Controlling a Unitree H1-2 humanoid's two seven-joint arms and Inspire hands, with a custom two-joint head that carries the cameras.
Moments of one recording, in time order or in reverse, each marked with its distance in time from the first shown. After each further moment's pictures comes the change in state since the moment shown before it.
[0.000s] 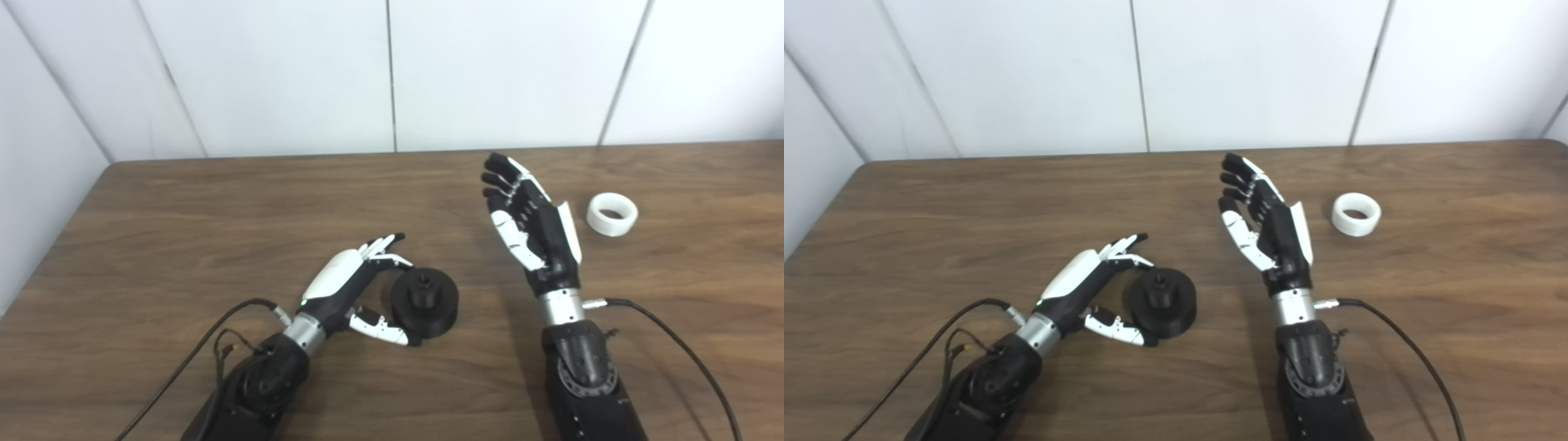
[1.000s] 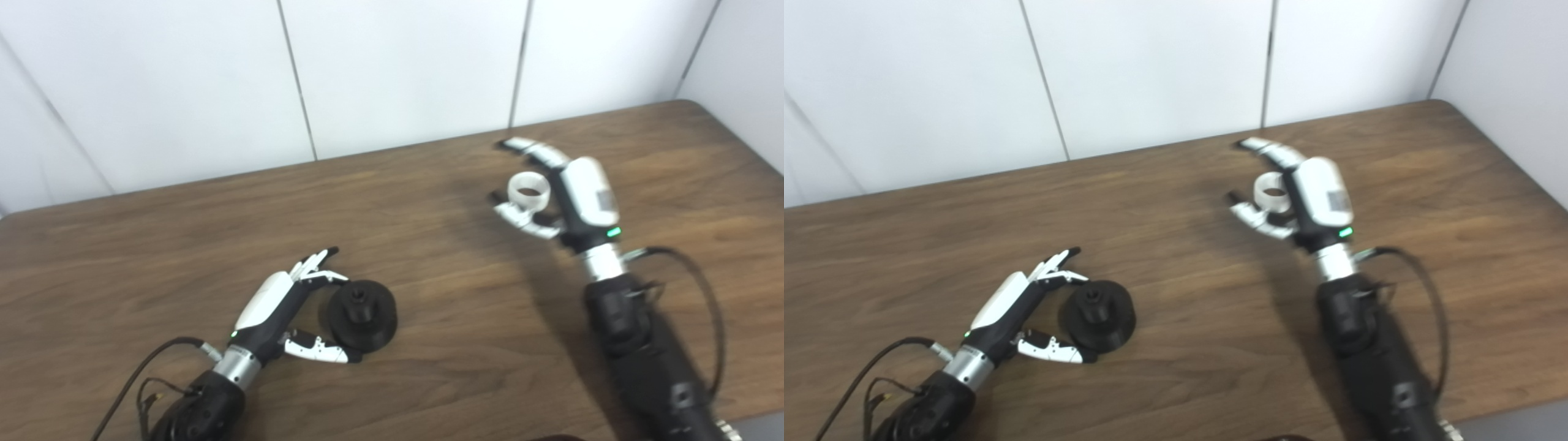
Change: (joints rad) left arm 0.010 0.018 0.055 0.025 -0.022 -0.084 -0.057; right arm 0.015 -0.326 -0.105 -0.147 -0.607 0.146 -0.230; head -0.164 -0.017
